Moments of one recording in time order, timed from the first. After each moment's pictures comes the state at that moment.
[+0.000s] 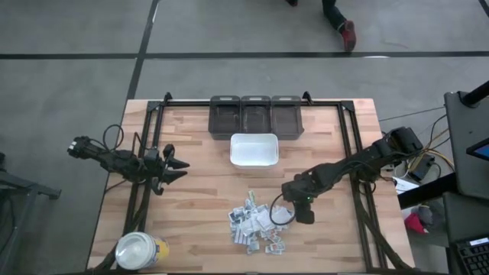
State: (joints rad) left arm -0.38 0.07 0.04 0.13 -0.34 -0.28; right arm 0.32 1.57 0.91 -0.65 -0.21 0.49
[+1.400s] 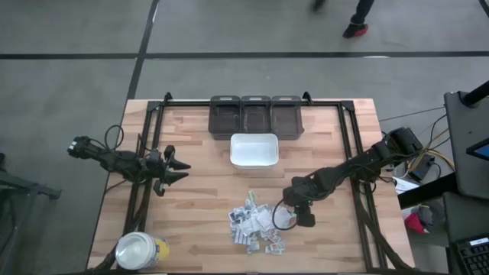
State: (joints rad) left arm -0.38 0.07 0.04 0.07 -0.34 -0.28; right arm 0.36 1.57 0.86 -0.52 -0.16 0.44
